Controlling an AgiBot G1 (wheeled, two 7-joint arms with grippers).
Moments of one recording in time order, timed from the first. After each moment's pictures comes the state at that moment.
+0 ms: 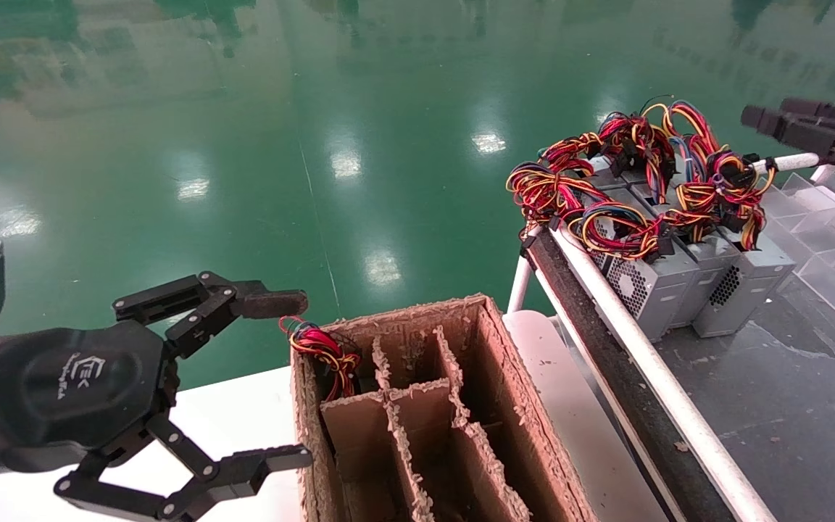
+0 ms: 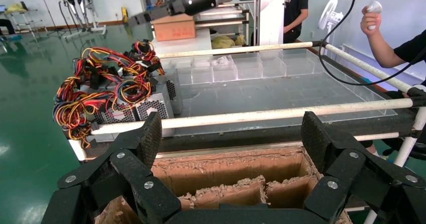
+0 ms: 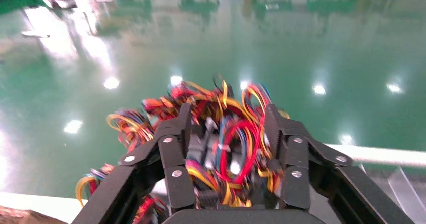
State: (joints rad) left arm -1.10 0.58 0.37 -1.26 0.67 1.46 -0.14; right arm 1.85 -0.77 -0.45 0.01 -1.16 -1.22 0.02
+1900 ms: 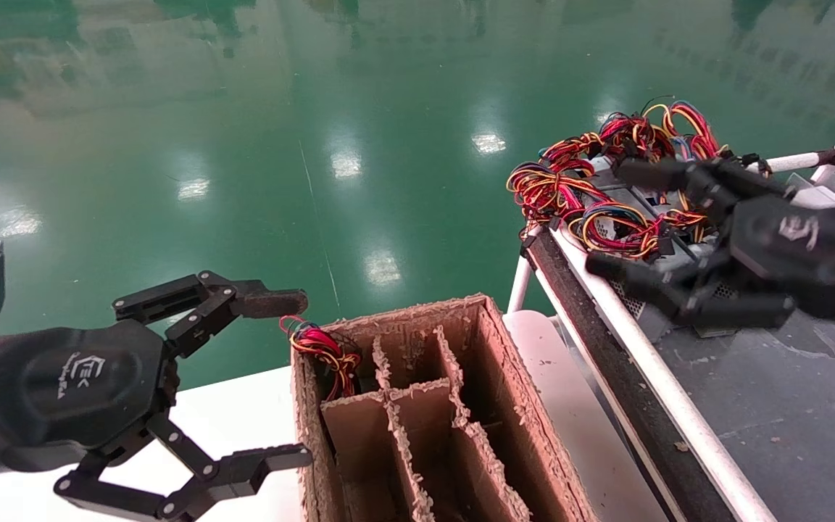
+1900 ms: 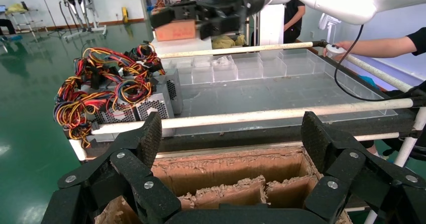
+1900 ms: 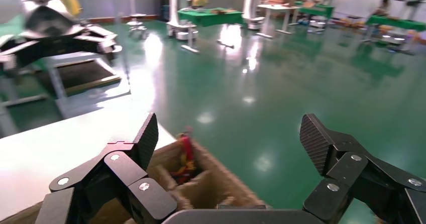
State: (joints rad) left arm -1.10 0.58 0.37 -1.26 0.67 1.46 -0.14; right arm 1.28 -0.64 -0.30 0.95 -0.81 -1.48 0.15
